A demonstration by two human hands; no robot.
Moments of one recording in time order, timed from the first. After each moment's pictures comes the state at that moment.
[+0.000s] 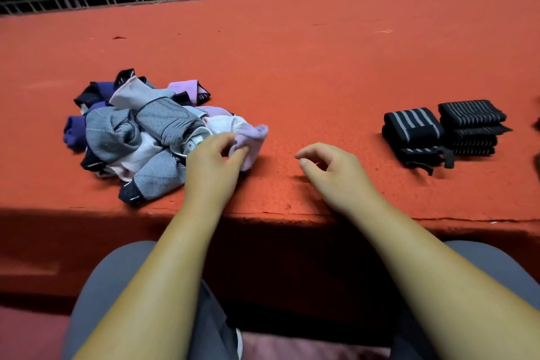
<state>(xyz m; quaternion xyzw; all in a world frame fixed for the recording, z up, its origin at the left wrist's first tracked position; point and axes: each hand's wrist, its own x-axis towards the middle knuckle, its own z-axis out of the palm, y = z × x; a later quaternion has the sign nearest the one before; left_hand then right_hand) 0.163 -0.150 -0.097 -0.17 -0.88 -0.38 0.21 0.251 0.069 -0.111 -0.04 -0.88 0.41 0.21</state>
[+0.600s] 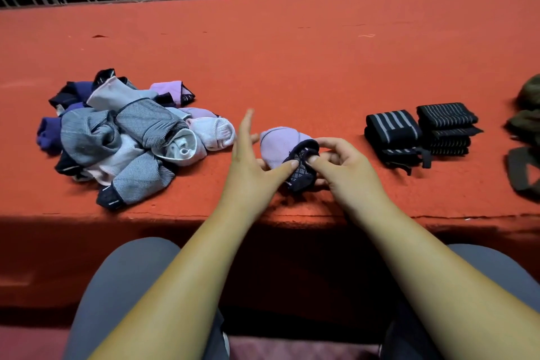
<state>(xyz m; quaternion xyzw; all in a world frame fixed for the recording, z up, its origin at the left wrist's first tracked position) 0.198 -0.083 -0.103 -0.23 -0.78 -0.58 0.03 0.266 0.089 -0.106 -0.11 -0.72 0.66 0.18</state>
